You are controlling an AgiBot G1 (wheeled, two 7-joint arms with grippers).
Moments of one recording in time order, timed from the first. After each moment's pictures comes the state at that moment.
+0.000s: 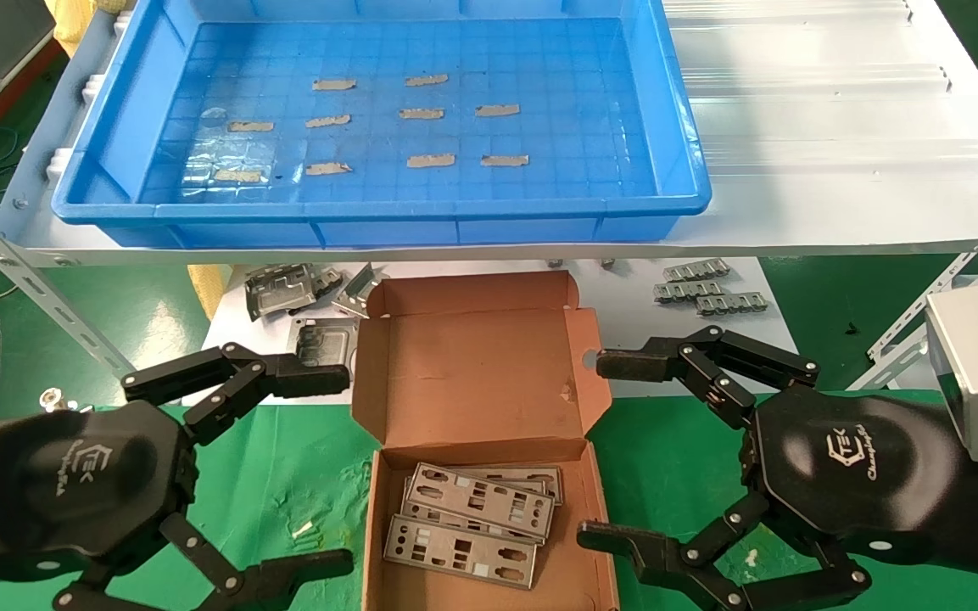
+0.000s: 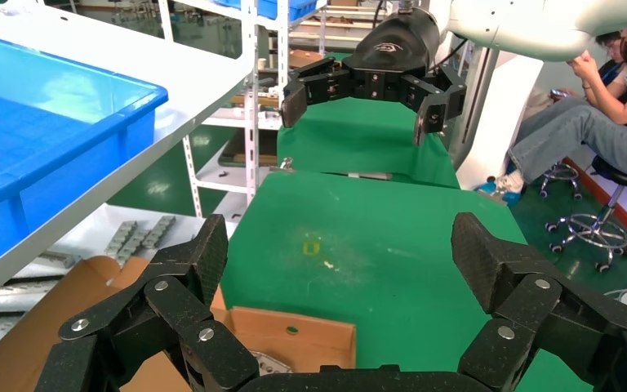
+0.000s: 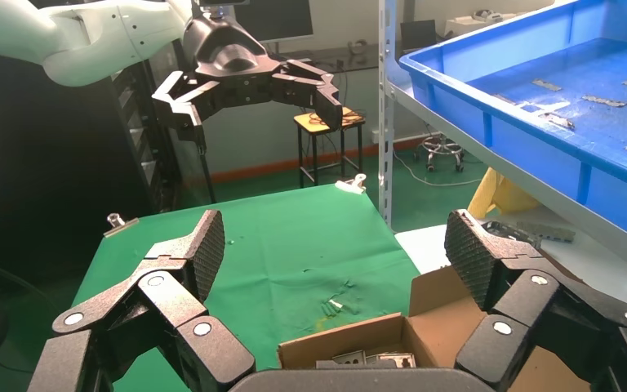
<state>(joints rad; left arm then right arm) -1.08 0.61 0.28 -1.28 0.73 1.50 -0.19 1.12 -0.54 -0.46 1.24 -0.60 -1.42 0.09</state>
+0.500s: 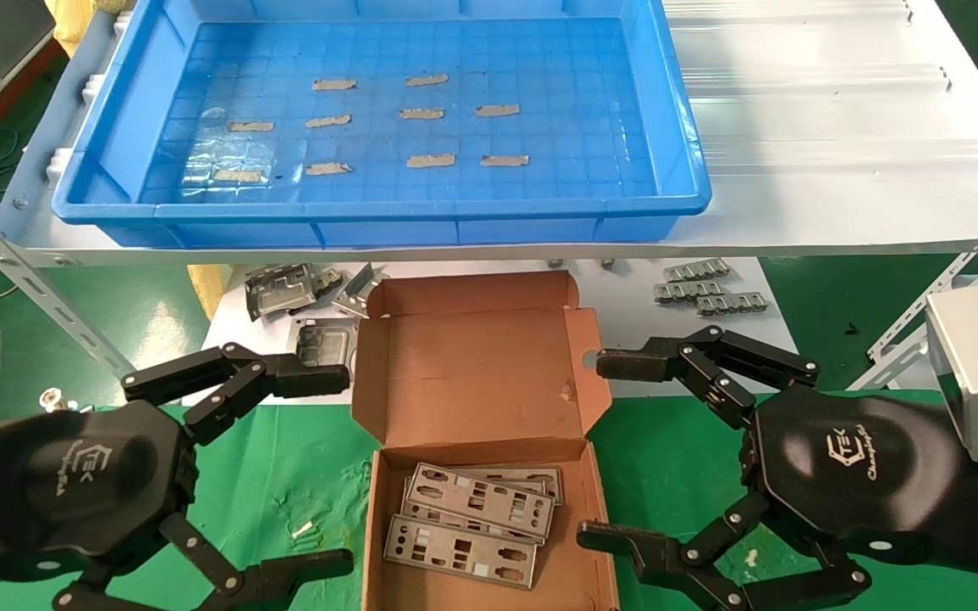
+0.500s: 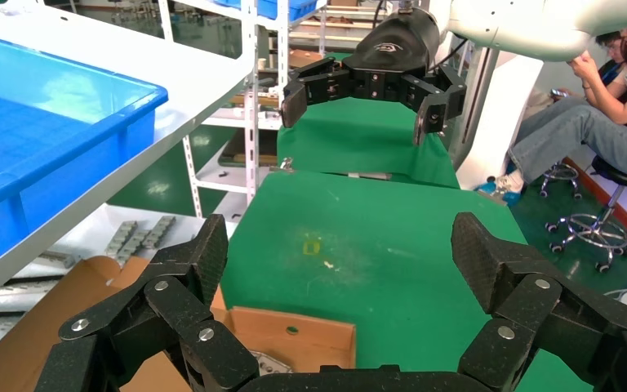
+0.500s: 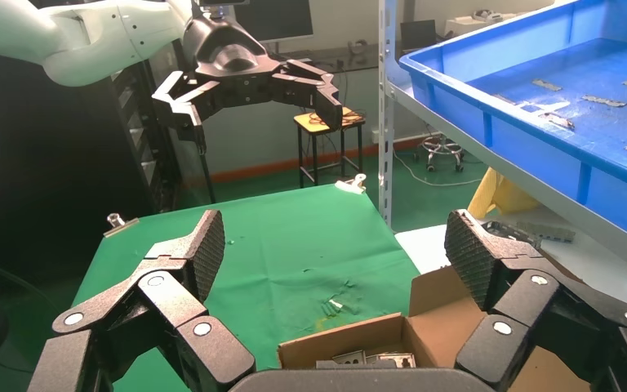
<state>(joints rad) -1.08 0.61 0.28 -1.28 0.73 1.50 -0.19 1.12 -0.54 -0.46 1.24 -0.60 -1.42 0.09</state>
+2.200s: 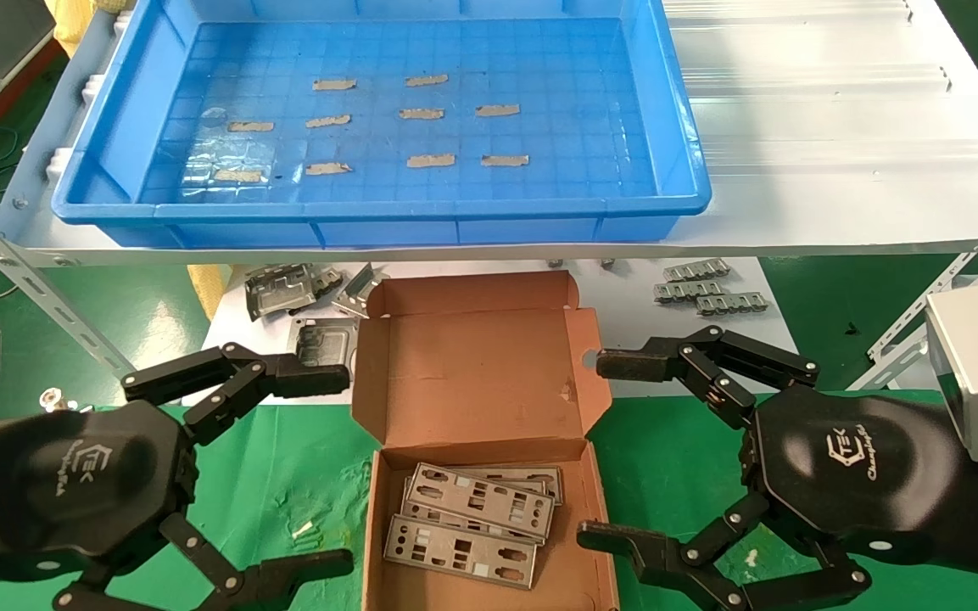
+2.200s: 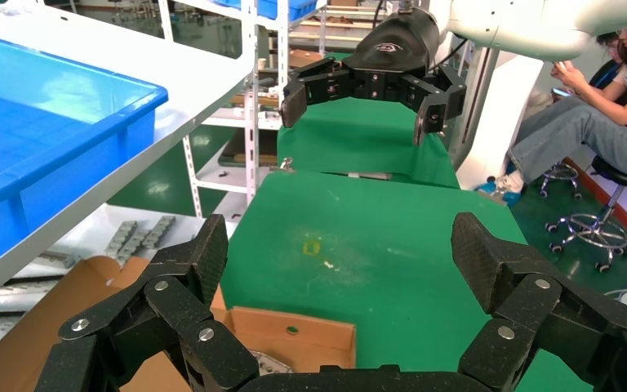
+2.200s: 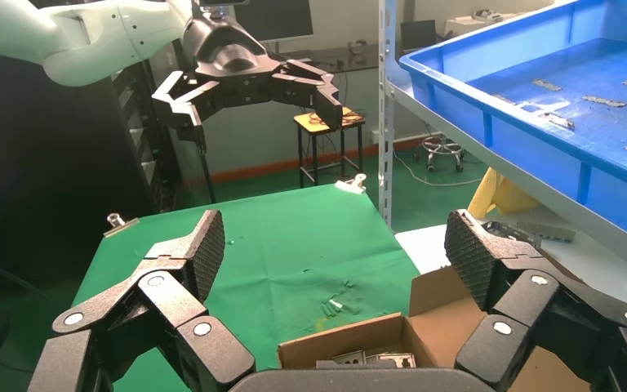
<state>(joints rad) -1.08 0.61 0.28 -1.28 0.73 1.50 -0.19 1.12 -0.54 -0.46 1.24 -0.60 -1.42 0.09</state>
